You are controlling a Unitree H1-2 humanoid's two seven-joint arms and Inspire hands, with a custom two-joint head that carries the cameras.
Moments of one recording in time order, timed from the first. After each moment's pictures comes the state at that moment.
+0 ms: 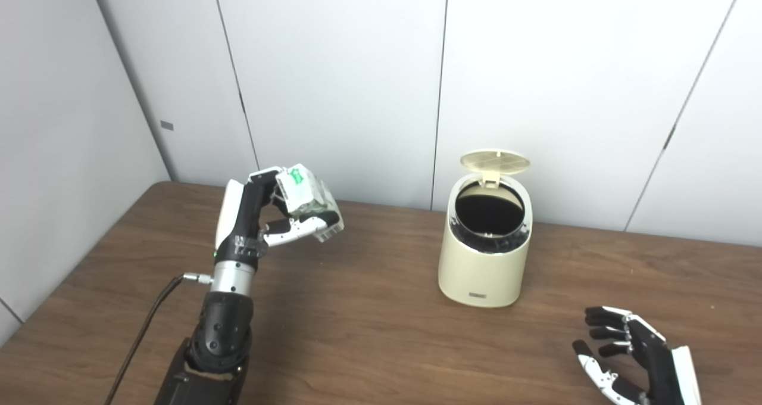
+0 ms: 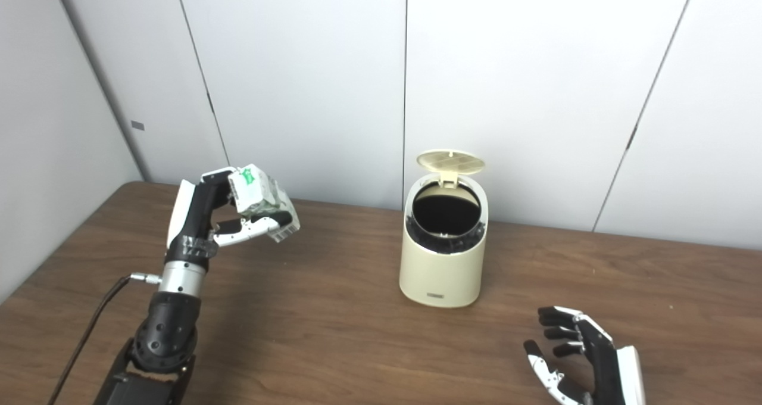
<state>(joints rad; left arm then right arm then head) -0.34 0.26 0.05 -0.01 0.26 -0.11 0.17 0.00 -0.05 0.00 -0.10 -0.43 -0.08 -0.16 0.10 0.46</state>
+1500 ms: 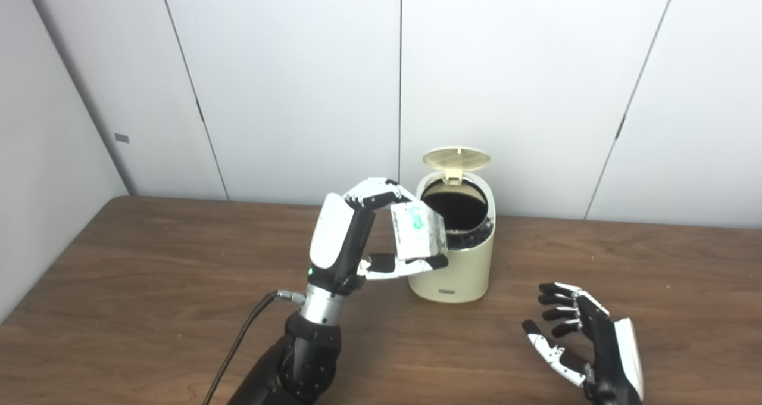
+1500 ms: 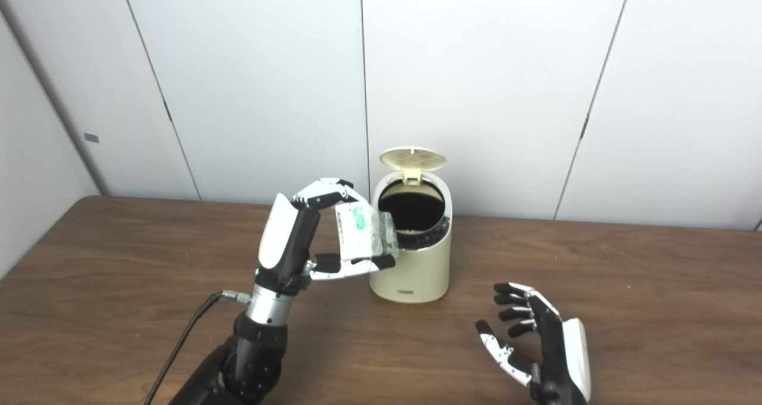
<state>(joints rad) -0.48 0.19 -0.36 0.23 0.57 -0.44 0.55 -0.05 -0.02 0.09 -0.04 -0.47 -0.06 -0.28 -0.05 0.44</state>
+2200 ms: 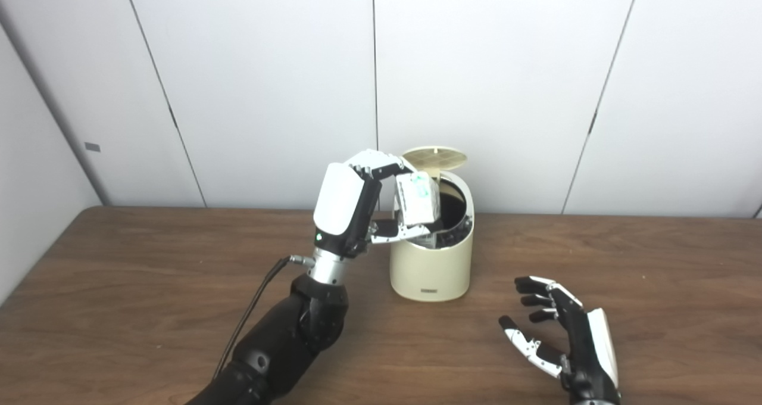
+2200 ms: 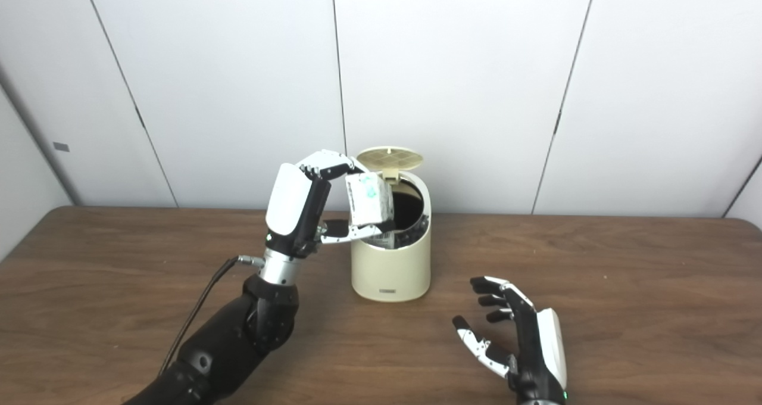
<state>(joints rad) -0.72 0.21 -0.51 0.60 0.66 -0.46 0.82 -0.05 -0.02 0.10 -0.03 -0.46 -0.06 -0.28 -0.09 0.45</state>
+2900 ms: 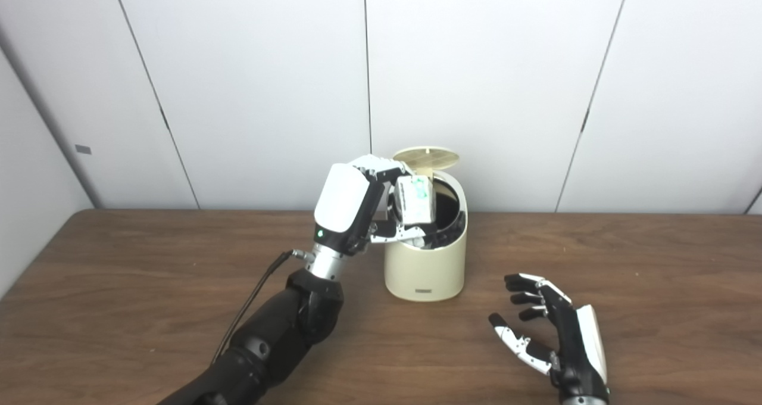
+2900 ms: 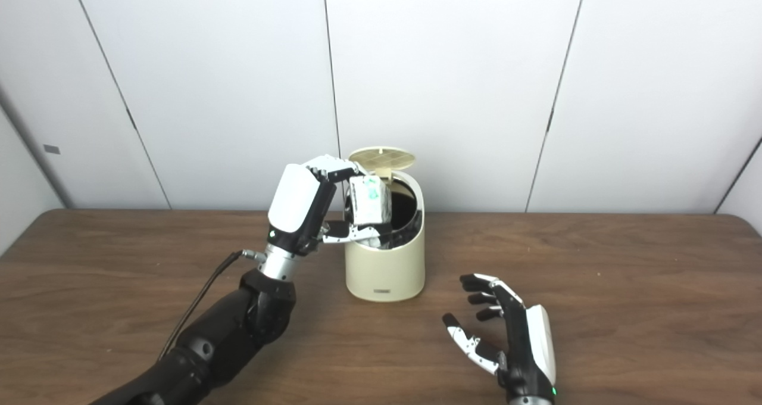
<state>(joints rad) -0.78 0.21 -0.57 0.75 0.70 -0.46 0.84 -0.06 -0.01 0.11 -0.03 -0.47 -0.06 -0.29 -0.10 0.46</state>
